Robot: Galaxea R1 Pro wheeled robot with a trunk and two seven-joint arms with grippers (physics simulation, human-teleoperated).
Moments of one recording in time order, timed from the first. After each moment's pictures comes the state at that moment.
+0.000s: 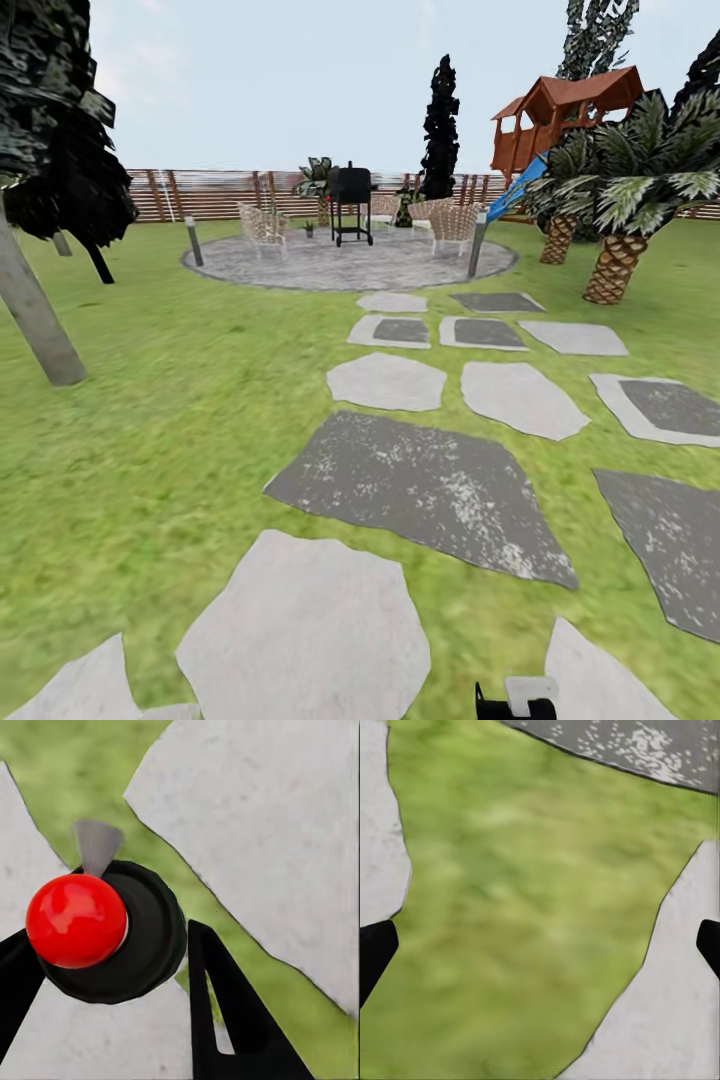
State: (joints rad) left arm -0.38 0.12 0.03 -0.02 0.05 -0.41 0.08; right arm -0.41 -0.01 0.36 -0.03 -0.24 -0.52 -0.21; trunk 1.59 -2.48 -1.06
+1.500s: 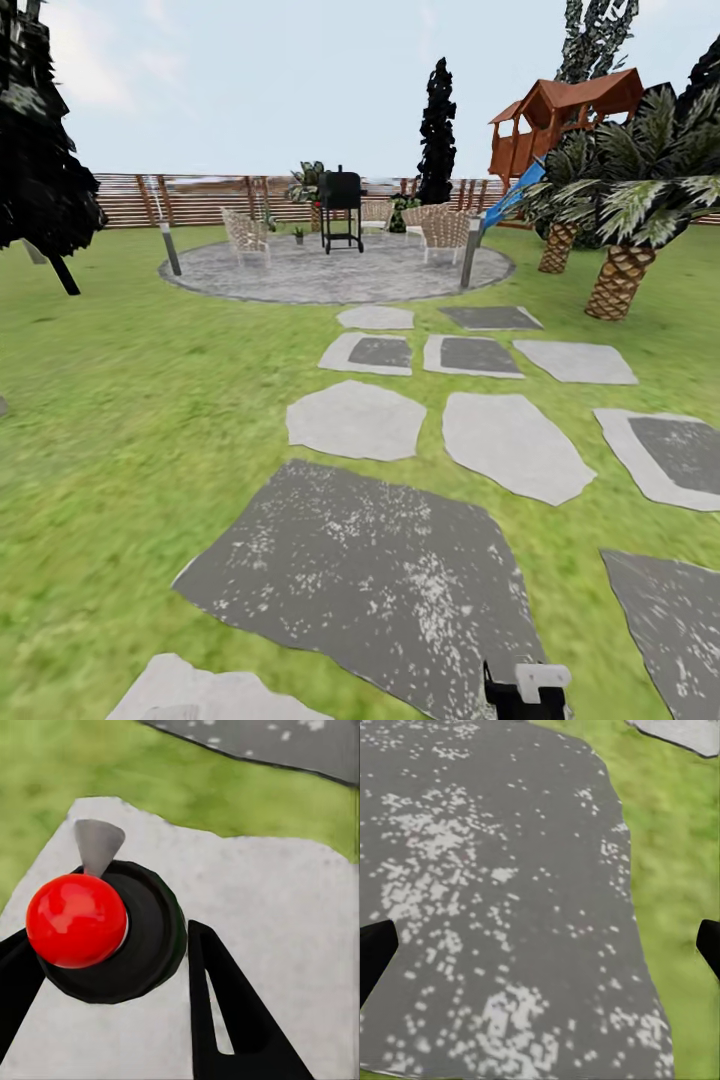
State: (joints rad) left arm -0.38 0.11 0.03 -0.02 0.05 -0.41 0.08; right arm -0.41 -0.04 0.35 -0.05 -0.24 -0.63 -0.22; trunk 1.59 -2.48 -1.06
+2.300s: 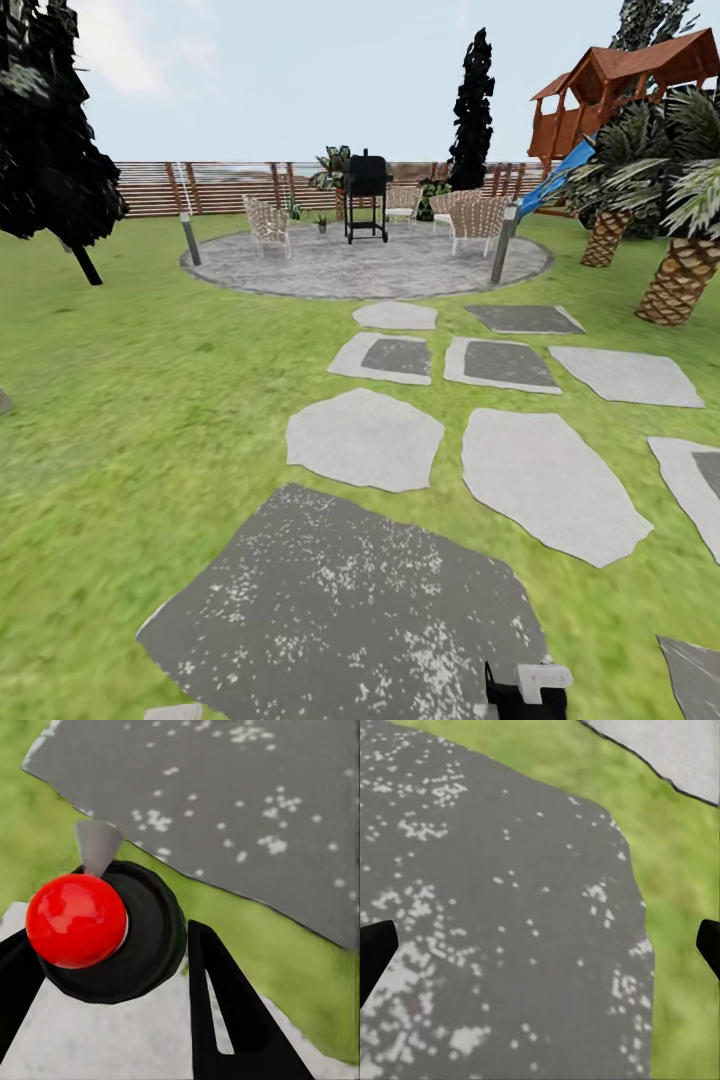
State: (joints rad) left arm -0.38 0.11 0.03 -0.02 0.04 -0.42 0.08; right arm -0.41 -0.04 0.35 -0.05 -0.24 -0.63 -0.22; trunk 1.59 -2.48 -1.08
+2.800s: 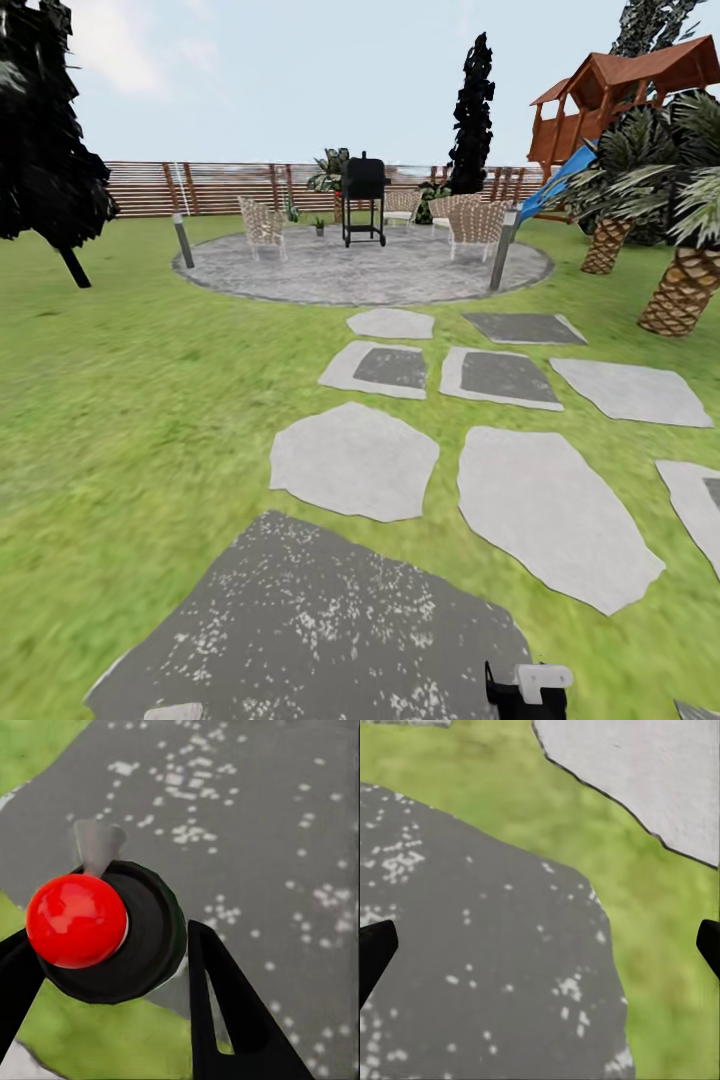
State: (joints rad) left arm -0.38 0.11 0.03 -0.02 0.04 -0.42 0.08; right arm -0.41 -0.04 0.35 -0.05 -0.24 -0.63 -0.22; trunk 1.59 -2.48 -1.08
